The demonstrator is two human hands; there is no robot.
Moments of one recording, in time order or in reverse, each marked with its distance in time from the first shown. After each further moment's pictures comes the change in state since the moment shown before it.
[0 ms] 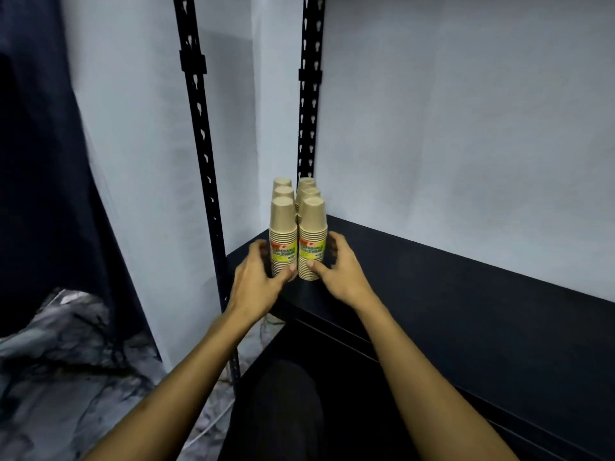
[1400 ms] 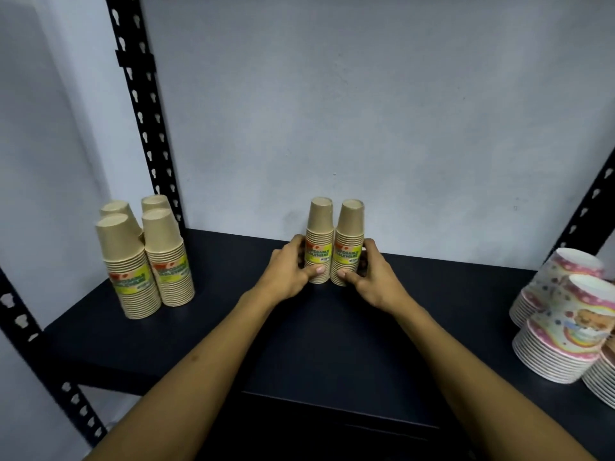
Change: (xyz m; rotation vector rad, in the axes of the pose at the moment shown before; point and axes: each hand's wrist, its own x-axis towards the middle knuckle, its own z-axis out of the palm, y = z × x) left_hand 0.071 0.118 0.222 -0.148 -0.608 0.273; right_hand -0.021 0.117 -0.202 -0.207 0.304 0.131
